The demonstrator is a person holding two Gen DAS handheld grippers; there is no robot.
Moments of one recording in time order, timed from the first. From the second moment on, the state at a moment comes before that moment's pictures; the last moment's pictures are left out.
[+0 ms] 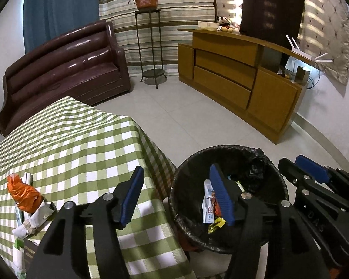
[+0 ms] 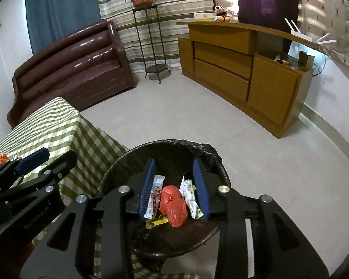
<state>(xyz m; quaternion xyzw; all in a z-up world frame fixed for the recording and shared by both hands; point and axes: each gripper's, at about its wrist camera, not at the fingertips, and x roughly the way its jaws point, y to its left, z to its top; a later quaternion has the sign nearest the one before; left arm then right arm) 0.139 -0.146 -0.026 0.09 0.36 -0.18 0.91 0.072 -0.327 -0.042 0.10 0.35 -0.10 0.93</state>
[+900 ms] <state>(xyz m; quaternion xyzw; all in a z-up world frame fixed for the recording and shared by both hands) 0.089 0.016 0.012 0.07 0.35 -0.07 0.93 0.053 -0.204 -0.015 0.08 0.36 -0.01 0.93</state>
